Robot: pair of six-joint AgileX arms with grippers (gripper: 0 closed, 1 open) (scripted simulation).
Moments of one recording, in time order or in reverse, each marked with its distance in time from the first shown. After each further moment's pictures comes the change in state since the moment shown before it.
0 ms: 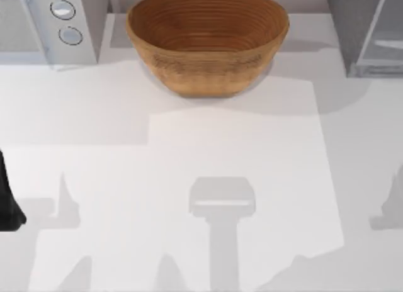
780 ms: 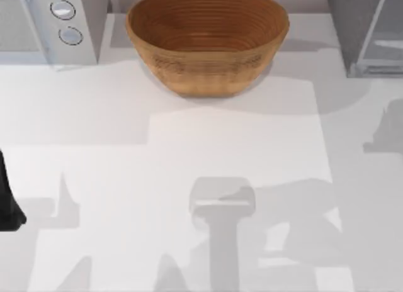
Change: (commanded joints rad) left arm 0.000 0.000 0.000 0.000 0.000 0.000; right arm -0.118 0.885 0.412 0.473 -0.108 0.005
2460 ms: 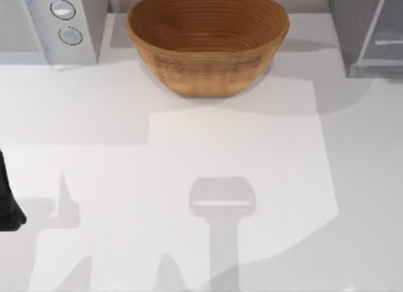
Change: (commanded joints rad) left arm 0.000 0.000 0.000 0.000 0.000 0.000; right arm -0.148 1.259 0.633 0.612 -0.141 0.009
